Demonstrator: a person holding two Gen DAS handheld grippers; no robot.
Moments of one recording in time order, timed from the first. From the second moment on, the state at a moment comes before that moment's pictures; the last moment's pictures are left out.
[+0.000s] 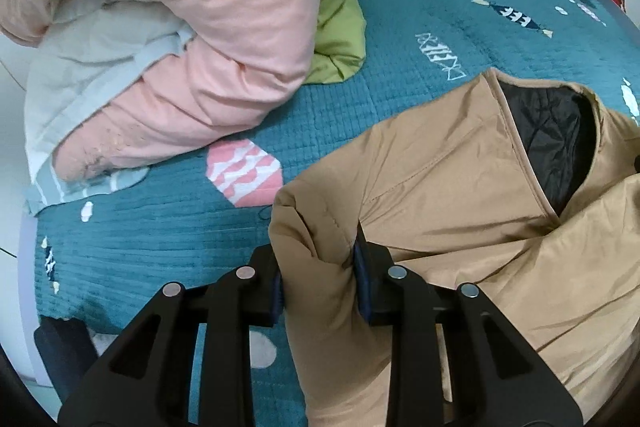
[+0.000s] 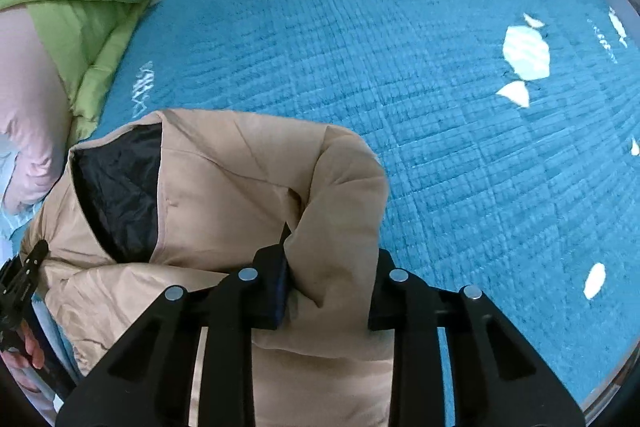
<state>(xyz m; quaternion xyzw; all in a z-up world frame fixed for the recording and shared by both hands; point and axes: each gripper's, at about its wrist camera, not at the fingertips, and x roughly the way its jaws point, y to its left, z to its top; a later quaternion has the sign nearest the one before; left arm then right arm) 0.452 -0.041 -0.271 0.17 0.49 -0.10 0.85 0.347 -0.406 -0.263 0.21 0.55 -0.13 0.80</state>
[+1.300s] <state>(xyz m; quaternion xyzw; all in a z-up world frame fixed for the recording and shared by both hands) 0.168 0.090 -0.195 0.16 0.45 -0.11 0.87 0.085 -0.273 -0.193 0.10 0.54 -0.07 0.83</state>
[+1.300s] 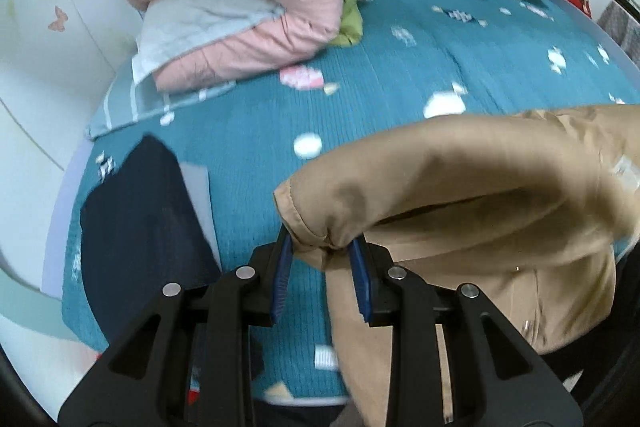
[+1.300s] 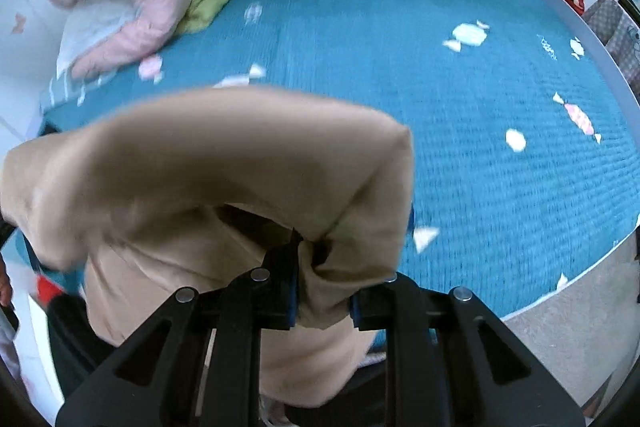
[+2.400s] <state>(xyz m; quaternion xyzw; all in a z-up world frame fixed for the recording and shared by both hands) 0.157 0.091 -0.314 0.08 0.59 -0.11 0.79 0.076 -0.232 -0.321 0.09 0.64 -0.11 0.75</state>
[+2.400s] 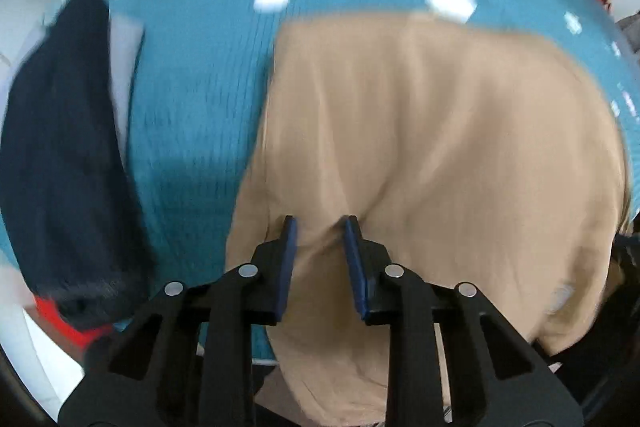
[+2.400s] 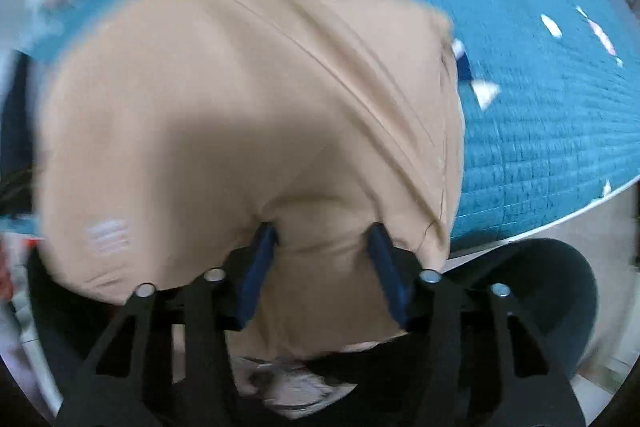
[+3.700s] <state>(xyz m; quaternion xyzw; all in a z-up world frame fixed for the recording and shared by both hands) 0.195 0.066 -0.243 0.03 0.53 -0.12 0.84 0.157 -0.293 -0.259 0.16 0.53 -0.13 0.82</state>
